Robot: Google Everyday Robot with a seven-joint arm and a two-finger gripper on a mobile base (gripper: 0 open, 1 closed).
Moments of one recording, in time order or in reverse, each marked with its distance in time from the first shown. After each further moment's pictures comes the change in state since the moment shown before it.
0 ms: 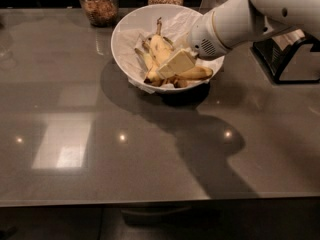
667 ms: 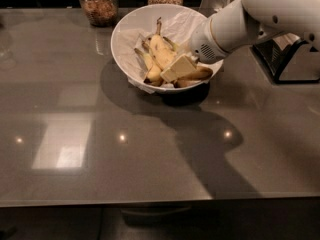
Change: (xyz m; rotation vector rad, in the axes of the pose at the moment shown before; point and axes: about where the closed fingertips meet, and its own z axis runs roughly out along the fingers) arm 0.020 -0.013 0.011 0.033 0.066 0.013
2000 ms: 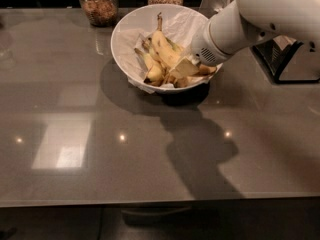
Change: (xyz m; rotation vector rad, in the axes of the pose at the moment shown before) arm 0.008 0.000 -0.008 0.096 0.084 -0.034
